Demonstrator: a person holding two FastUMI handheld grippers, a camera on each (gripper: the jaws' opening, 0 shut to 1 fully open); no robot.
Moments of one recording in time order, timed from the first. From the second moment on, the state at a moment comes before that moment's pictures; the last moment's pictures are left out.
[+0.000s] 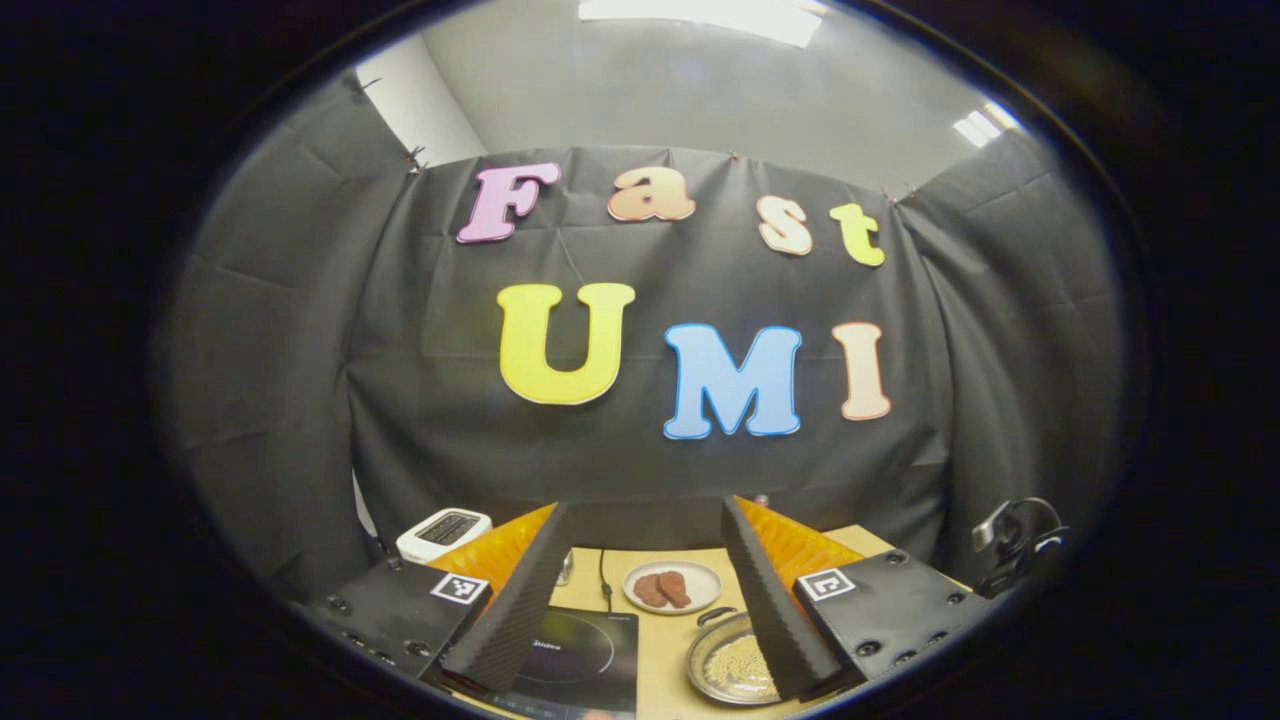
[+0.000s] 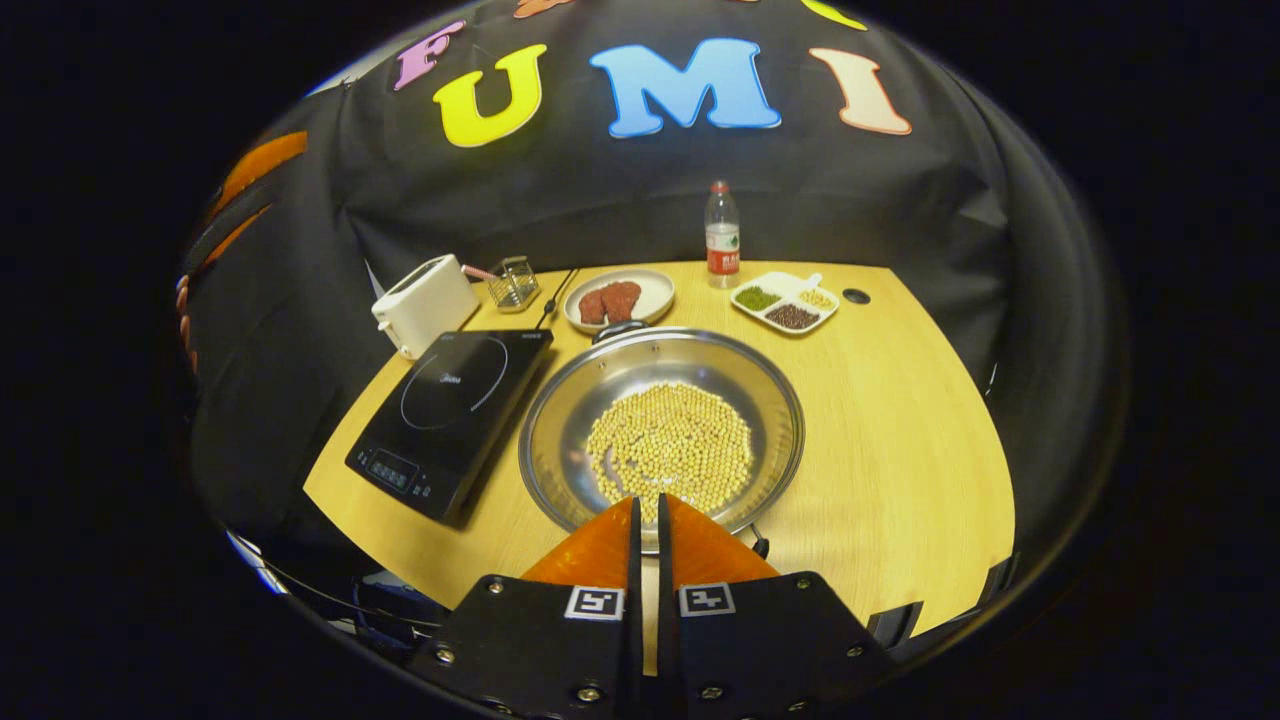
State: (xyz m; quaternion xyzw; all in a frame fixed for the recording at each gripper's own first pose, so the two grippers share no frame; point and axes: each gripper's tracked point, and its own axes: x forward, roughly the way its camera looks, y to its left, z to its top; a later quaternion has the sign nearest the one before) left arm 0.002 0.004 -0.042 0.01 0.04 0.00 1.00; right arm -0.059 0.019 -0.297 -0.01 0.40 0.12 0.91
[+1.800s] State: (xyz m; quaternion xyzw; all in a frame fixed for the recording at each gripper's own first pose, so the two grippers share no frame) left arm 0.012 -0.007 -0.054 0.02 0.07 0.01 1.00; right arm -0.045 -0.065 -0.377 -0.04 0.51 0.03 0.86
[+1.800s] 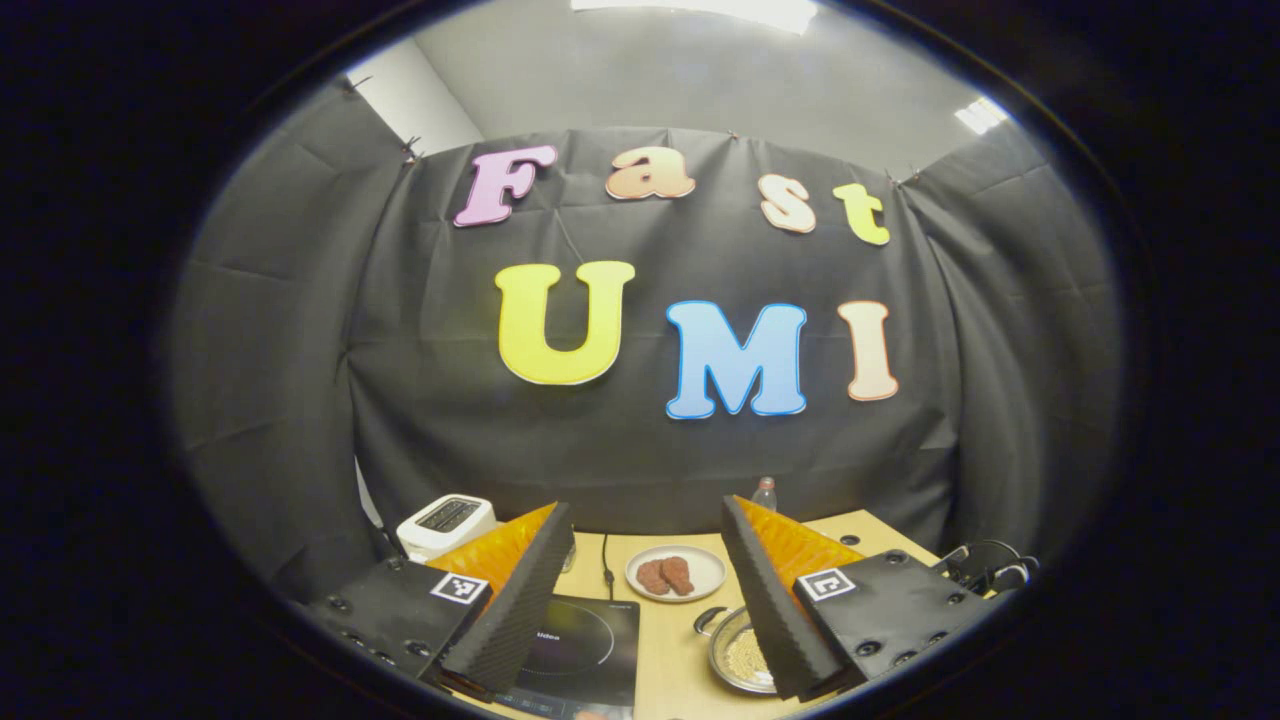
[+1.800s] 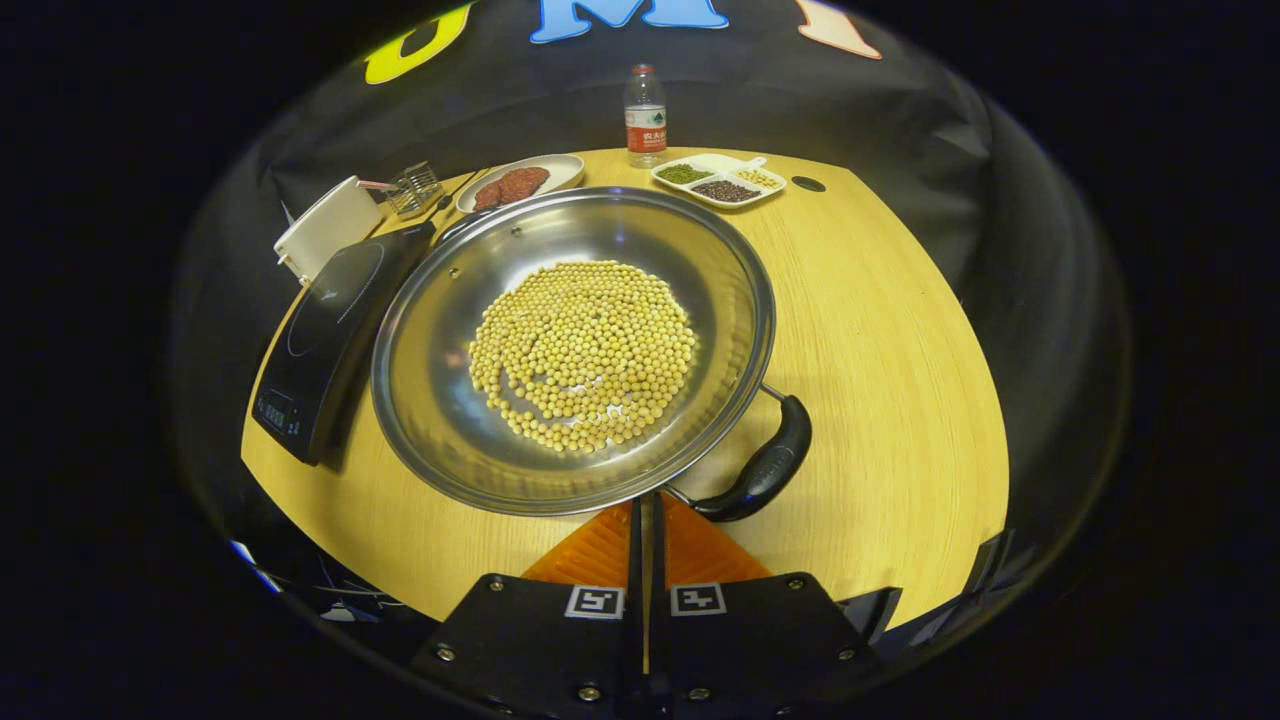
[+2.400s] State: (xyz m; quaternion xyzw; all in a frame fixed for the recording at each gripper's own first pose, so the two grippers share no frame) left arm 0.009 -0.032 -0.055 0.02 0.08 0.01 1.00; right arm -0.015 -0.110 -0.375 -0.09 0.50 0.02 0.86
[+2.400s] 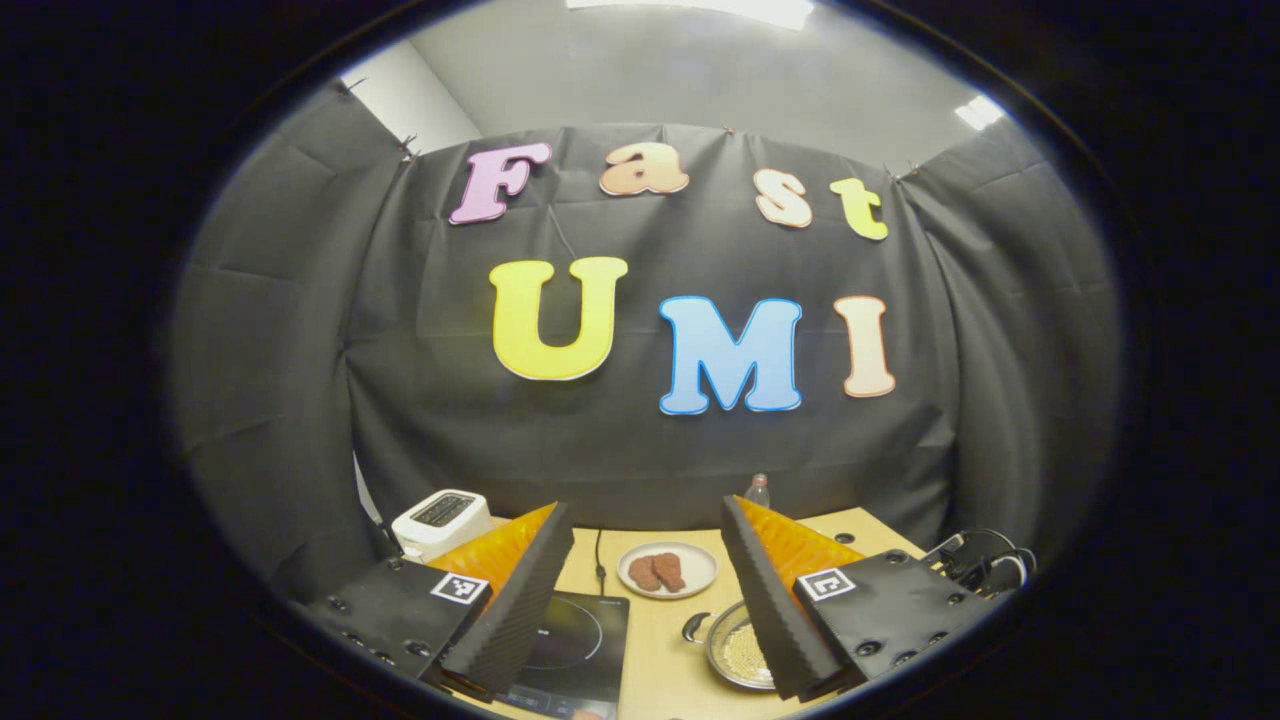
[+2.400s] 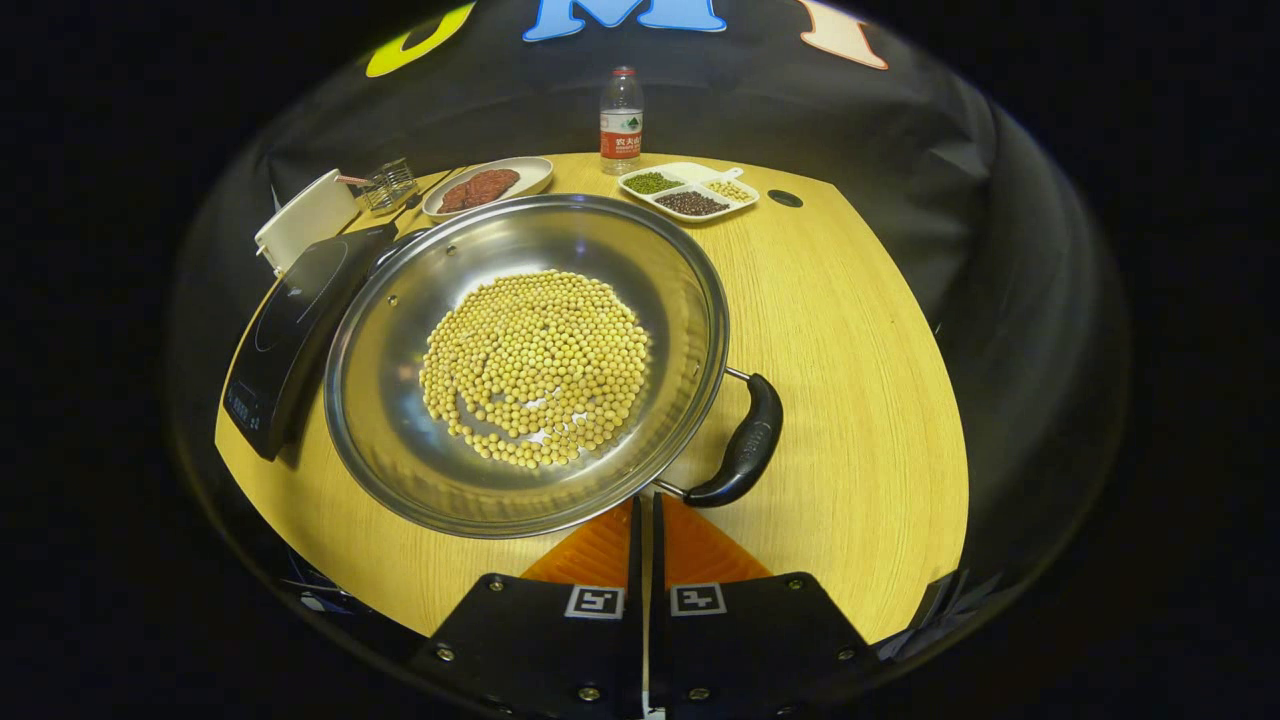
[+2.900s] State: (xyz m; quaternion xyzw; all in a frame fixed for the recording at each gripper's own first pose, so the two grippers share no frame) left arm 0.013 -0.055 -0.067 0.00 0.09 0.03 1.00; right arm 0.019 -0.149 -0.375 -0.10 0.49 0.01 0.86
